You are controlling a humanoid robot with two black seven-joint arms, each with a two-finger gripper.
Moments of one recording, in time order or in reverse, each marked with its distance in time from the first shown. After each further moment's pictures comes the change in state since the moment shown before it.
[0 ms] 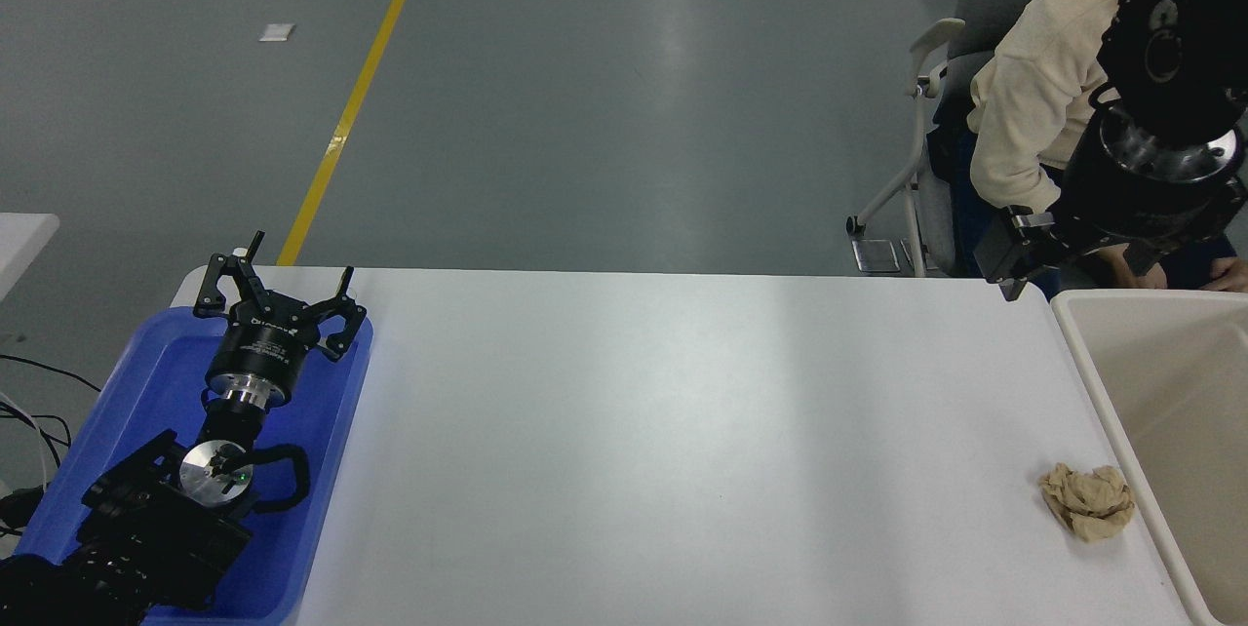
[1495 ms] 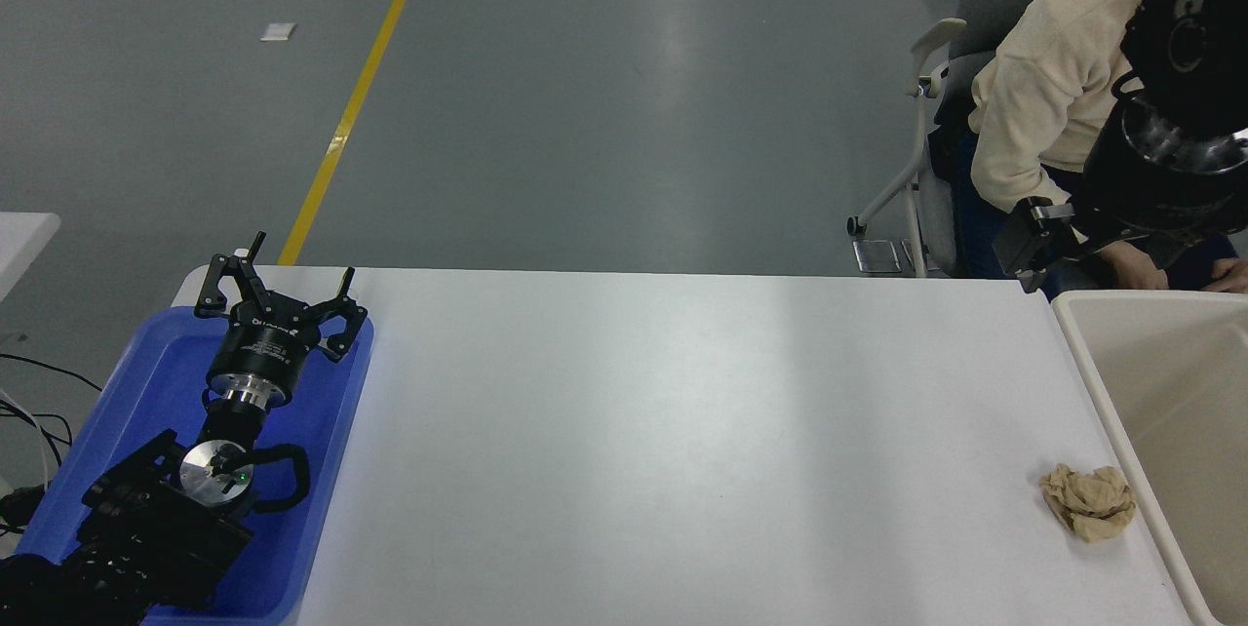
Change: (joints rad) left arm 0.000 0.000 0.000 0.000 -0.001 0.000 0.001; right arm 0.033 -0.005 -0.041 -0.009 0.024 0.000 0.001
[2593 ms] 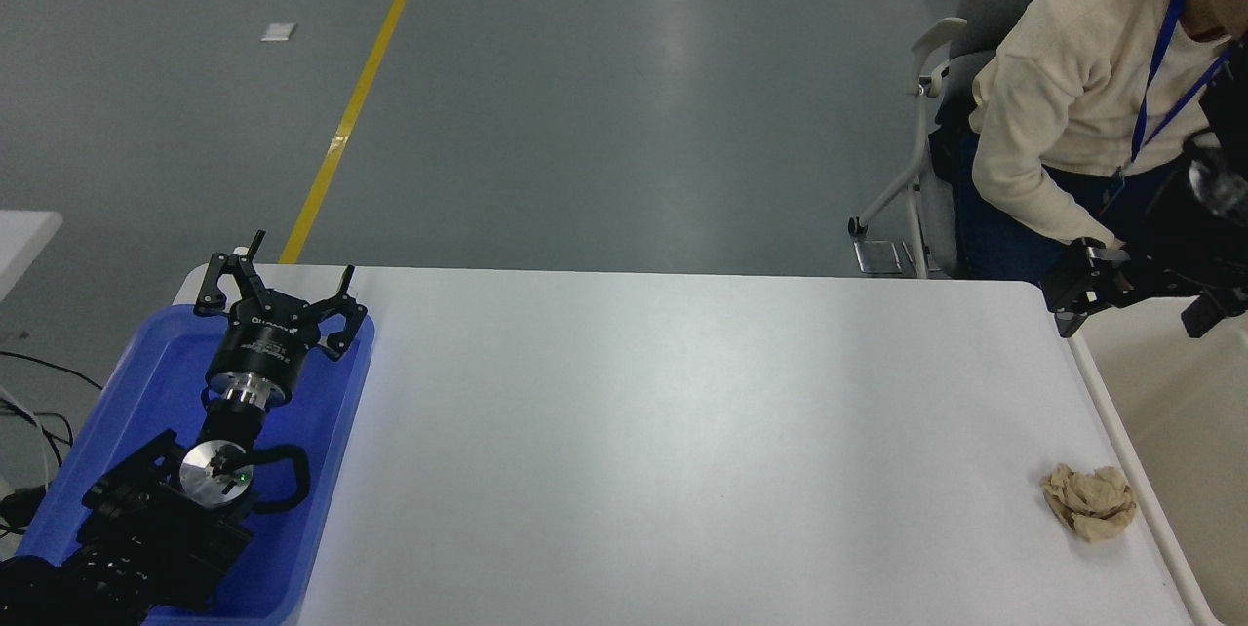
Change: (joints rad) left arm 0.000 0.000 0.000 0.000 0.000 0.000 -0.004; right arm -0.253 -0.268 0.039 -0.048 -0.110 -0.060 0.001
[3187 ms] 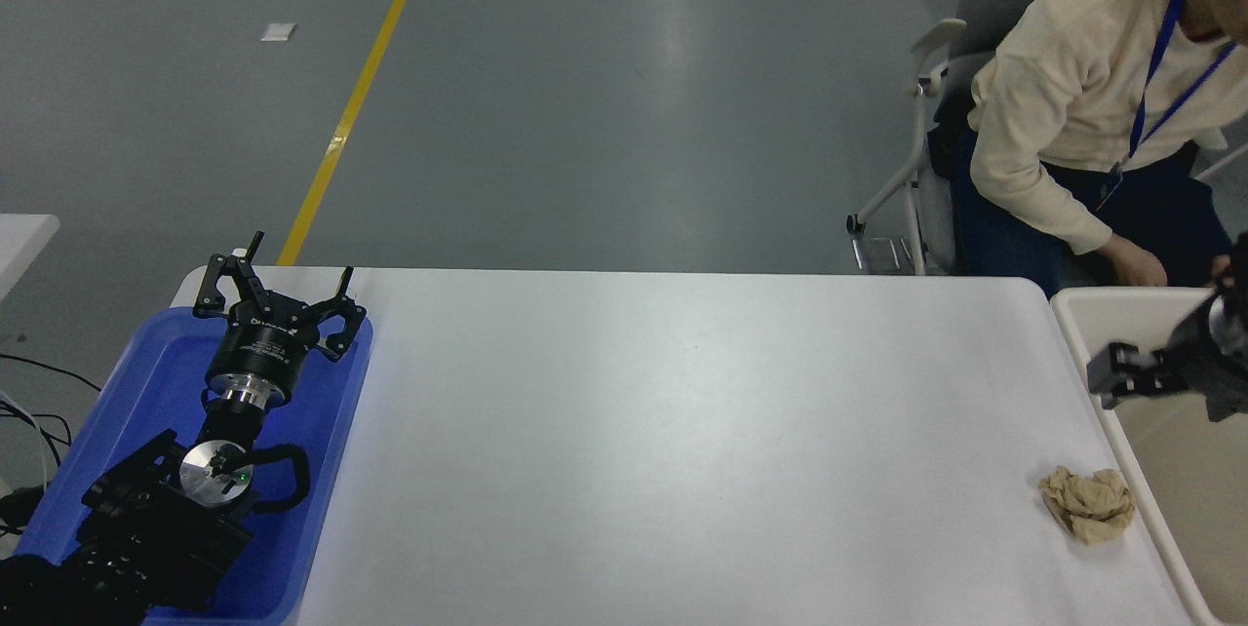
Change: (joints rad) left arm 0.000 0.000 0.000 0.000 0.000 0.000 -0.001; right arm -0.475 -0.066 0.123 -0.177 -0.049 -0.406 0.000
